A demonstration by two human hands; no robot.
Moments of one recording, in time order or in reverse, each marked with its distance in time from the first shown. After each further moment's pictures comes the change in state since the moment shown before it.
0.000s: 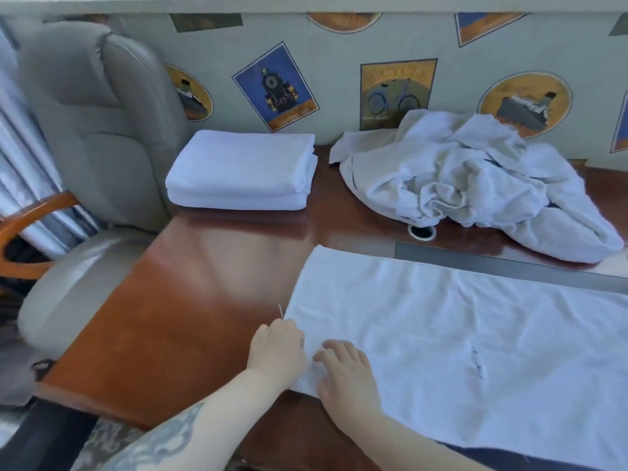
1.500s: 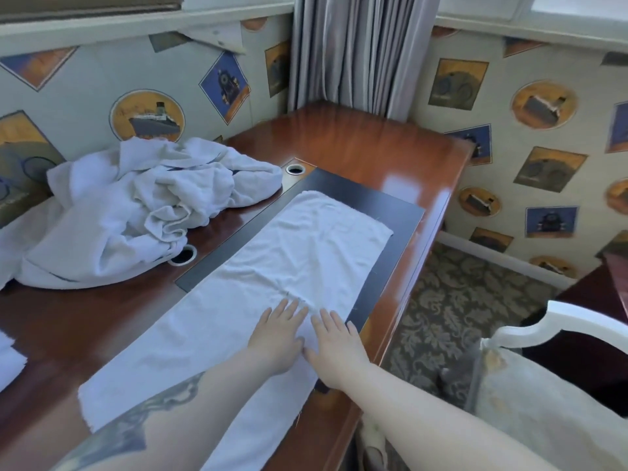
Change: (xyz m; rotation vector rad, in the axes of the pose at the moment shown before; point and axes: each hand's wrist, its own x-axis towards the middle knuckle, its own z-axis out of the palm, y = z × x) left_hand 0.064 0.150 0.014 0.278 -0.157 1.302; right_hand -0.067 0.010 -0.037 0.037 0.093 1.241
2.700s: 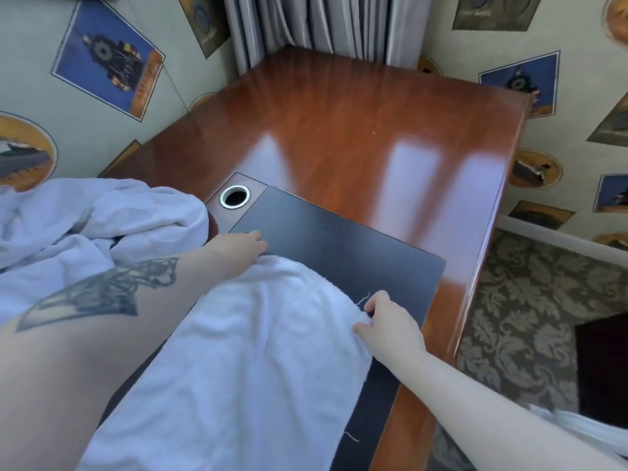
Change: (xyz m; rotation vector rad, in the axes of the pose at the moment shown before) left_hand 0.432 -0.056 -0.161 0.502 -0.177 0.075; right_hand 0.263 0.225 -0.147 0.478 0.091 0.350
